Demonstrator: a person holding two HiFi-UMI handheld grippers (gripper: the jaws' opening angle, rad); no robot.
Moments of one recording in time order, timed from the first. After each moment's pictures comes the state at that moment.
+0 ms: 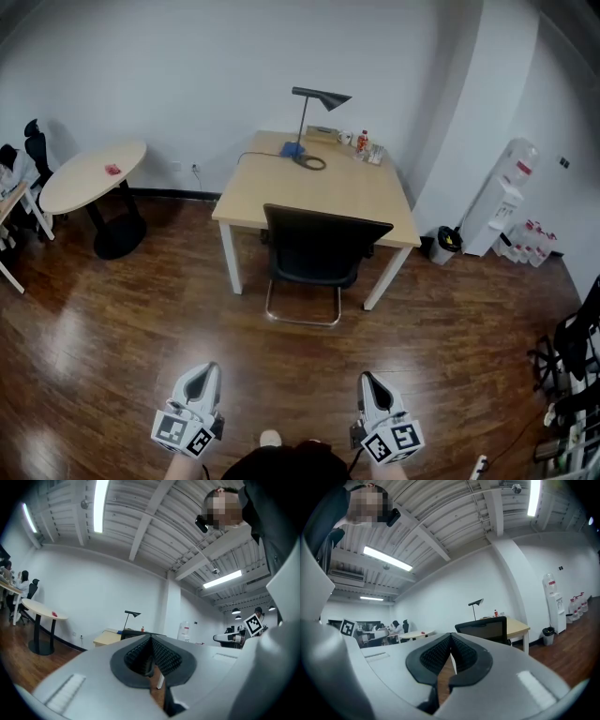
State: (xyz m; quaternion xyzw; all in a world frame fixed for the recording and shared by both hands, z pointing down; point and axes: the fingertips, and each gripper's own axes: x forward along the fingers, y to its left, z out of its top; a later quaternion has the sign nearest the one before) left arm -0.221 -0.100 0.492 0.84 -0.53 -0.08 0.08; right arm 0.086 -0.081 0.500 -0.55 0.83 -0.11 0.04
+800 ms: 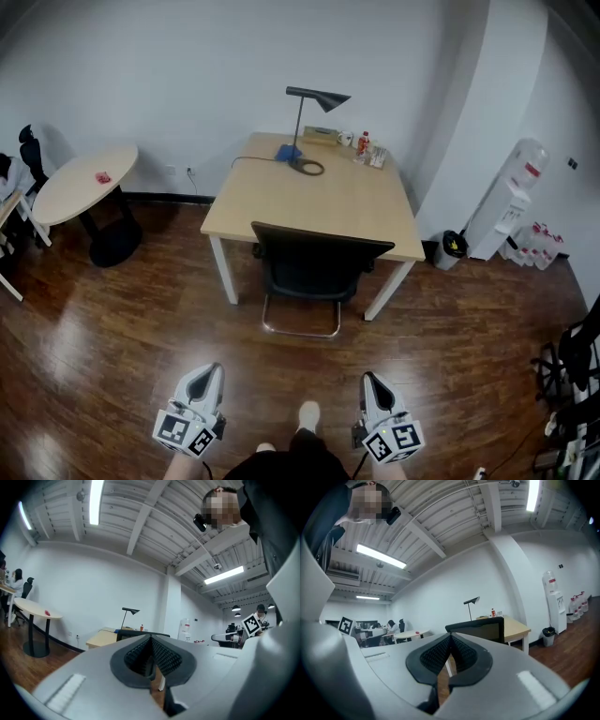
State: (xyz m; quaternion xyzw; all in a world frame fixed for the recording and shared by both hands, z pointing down) left arm -0.182 -0.197 0.497 0.84 -0.53 -0.07 0.08; right arm 0.128 -0.181 0.512 -0.56 0.82 -0.12 0.03
